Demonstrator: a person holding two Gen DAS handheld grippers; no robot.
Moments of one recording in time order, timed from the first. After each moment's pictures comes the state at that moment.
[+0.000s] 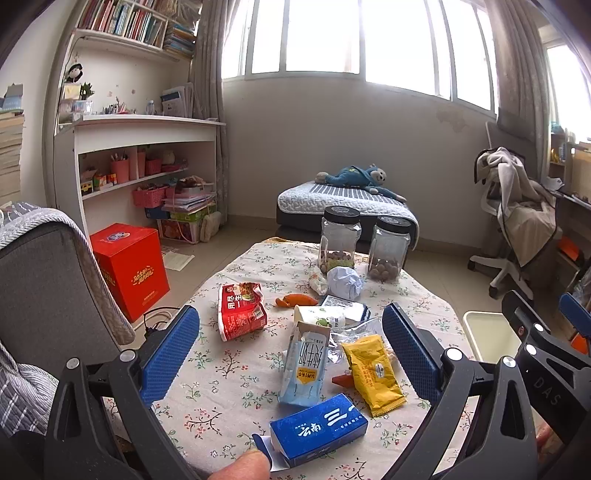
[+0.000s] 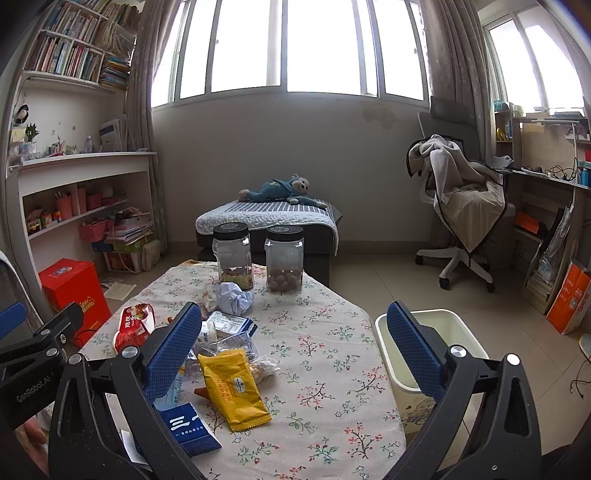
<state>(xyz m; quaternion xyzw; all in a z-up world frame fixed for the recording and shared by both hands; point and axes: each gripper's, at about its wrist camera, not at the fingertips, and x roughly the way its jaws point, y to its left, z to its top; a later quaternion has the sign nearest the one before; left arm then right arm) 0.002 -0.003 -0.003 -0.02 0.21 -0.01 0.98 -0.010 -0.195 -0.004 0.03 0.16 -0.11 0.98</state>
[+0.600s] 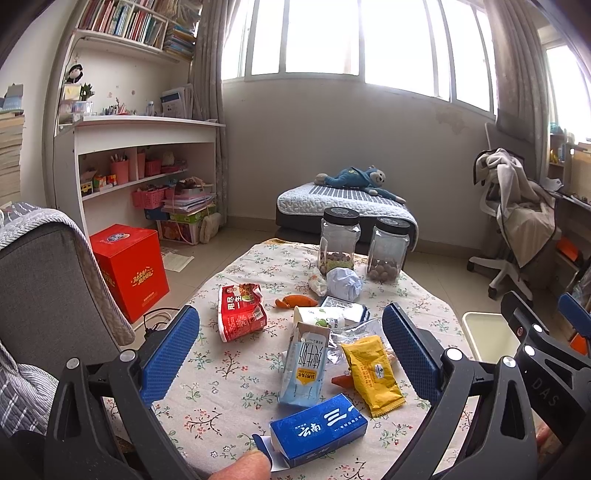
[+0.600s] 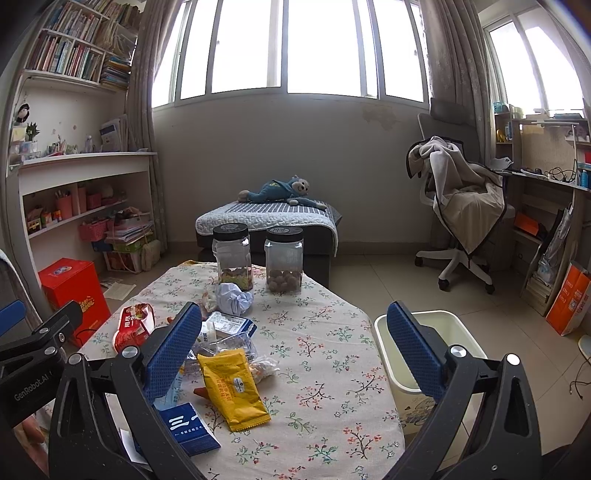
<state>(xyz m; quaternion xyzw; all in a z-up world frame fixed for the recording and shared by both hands) 0.000 -0.004 -0.001 -0.02 0.20 -0.01 0.98 -0.012 -0.194 -0.003 0.03 0.16 -0.11 0.98</state>
